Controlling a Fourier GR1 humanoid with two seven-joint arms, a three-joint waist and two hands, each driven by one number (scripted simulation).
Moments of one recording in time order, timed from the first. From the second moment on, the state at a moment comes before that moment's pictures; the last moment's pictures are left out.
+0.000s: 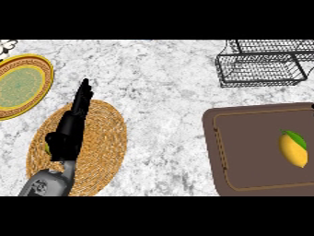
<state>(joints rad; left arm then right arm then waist) -0.17 0.23 -0.29 -1.55 0.05 0.38 0.03 -0.16 -1.02 0.04 -1.32 0.73 0.31 -0.87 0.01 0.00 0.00</state>
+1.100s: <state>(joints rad) -0.20 0.17 -0.21 -1.53 -0.02 0.32 0.06 -0.19 -0.92 0.13 -1.30 0.82 0.32 -0.85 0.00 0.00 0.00</state>
